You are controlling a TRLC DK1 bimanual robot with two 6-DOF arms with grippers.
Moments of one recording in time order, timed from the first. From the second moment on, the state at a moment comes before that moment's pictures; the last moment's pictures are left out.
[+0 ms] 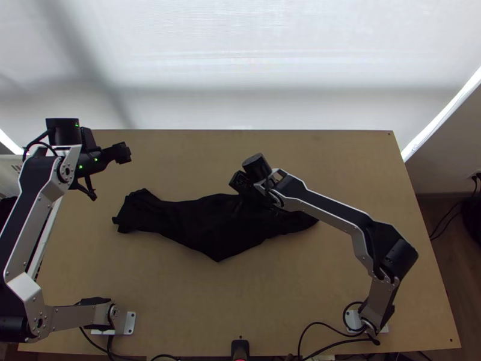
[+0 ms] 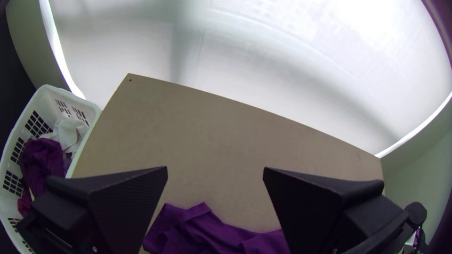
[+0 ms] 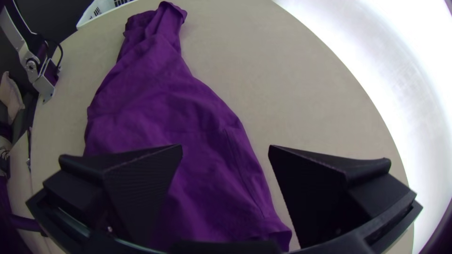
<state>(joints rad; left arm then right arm) 0.04 1.41 1.40 -0.73 0.04 -0.27 0.76 1.92 1.45 -0.35 -0.20 -0.31</state>
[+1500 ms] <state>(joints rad) 0.07 1.41 1.36 -0.70 0.04 -0.26 0.77 2.11 1.54 -0.24 -0.20 -0.31</state>
